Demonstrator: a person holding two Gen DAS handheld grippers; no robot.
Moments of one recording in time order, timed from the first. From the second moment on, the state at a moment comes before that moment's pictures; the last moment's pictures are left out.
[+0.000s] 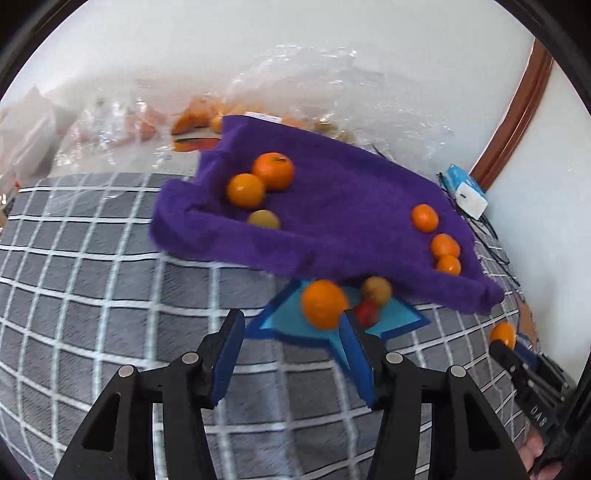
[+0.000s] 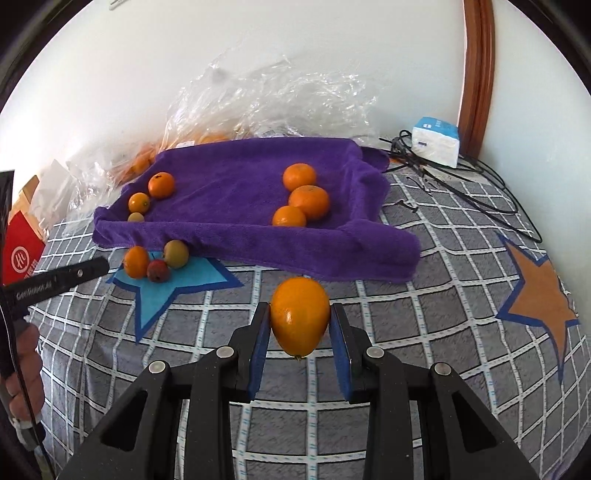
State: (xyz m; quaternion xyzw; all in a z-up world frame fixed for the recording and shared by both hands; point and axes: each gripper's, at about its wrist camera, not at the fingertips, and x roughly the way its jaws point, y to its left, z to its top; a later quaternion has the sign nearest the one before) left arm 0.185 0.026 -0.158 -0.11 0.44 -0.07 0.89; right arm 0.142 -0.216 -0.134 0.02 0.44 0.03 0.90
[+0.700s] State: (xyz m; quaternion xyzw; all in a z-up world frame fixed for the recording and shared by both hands) left arm 0.213 0.008 -0.177 -0.14 0.47 -0.06 0.87; right arm 0.149 -0.219 -0.140 0.01 0.45 0.03 0.89
